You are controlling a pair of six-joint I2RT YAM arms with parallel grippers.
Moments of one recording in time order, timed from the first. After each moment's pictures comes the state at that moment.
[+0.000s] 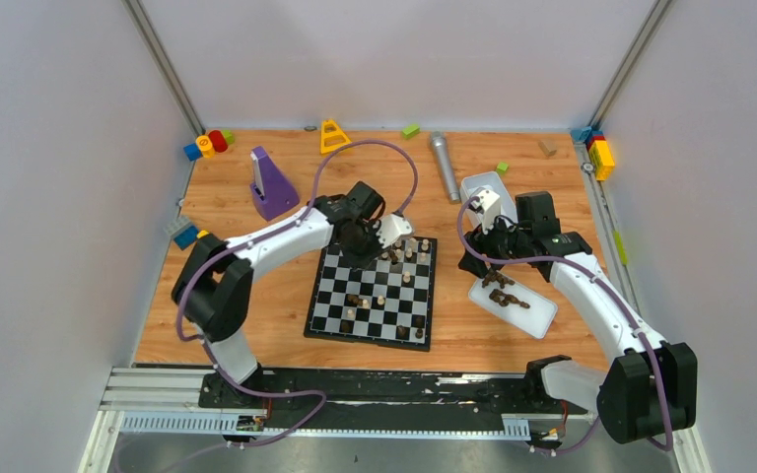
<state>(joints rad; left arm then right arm) -0.70 1.78 1.29 -0.70 0.20 0.44 0.22 1.16 0.85 -0.54 -0.55 -0.36</state>
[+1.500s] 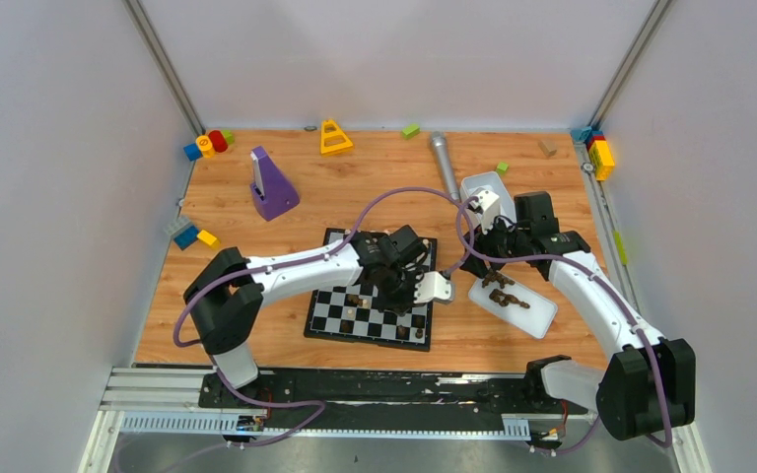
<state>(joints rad) -1.01 1.72 1.23 -0.70 0.36 0.60 0.22 1.18 0.85 -0.54 -0.54 -0.36</state>
